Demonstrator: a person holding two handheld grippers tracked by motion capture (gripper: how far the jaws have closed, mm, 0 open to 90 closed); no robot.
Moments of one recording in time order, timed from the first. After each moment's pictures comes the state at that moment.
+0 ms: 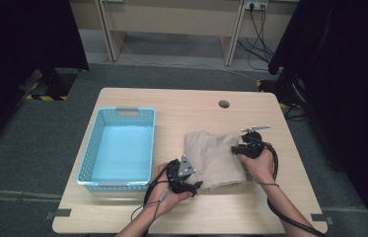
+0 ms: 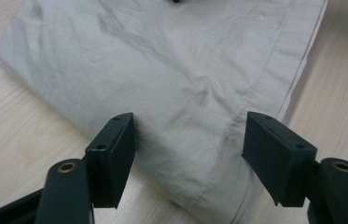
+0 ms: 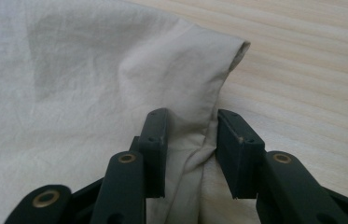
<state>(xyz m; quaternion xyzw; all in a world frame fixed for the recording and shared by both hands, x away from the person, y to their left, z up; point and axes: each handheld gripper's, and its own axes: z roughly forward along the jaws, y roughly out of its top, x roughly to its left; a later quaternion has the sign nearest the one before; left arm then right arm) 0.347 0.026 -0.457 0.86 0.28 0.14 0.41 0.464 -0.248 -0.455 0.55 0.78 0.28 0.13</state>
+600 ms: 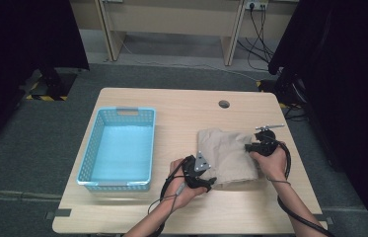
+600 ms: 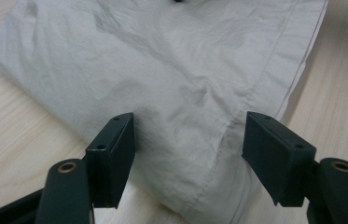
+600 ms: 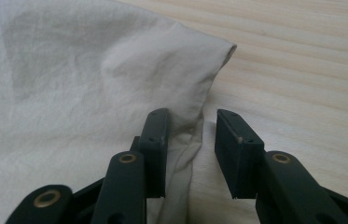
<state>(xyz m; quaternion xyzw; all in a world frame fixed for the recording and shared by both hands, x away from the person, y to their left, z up) 0.365 -0.017 -0.460 0.86 0.27 0.13 0.42 0.472 -0.291 -0.454 0.57 0.76 0.26 0.16</state>
